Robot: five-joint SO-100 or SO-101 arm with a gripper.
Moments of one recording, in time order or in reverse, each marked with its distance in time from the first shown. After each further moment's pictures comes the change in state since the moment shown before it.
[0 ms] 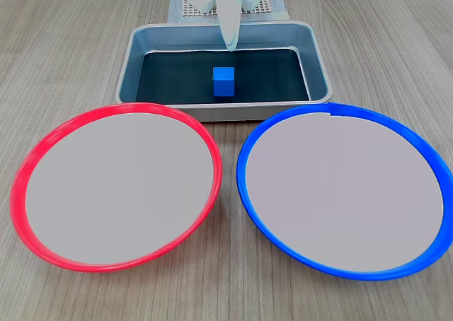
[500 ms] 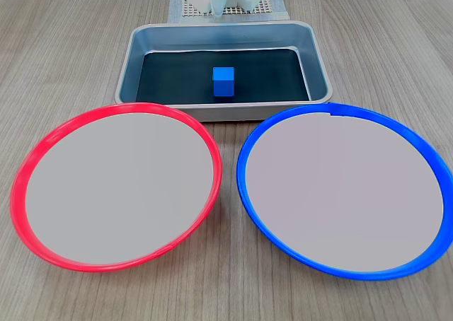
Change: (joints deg) arm 2.9 -25.6 -26.0 20.8 -22.8
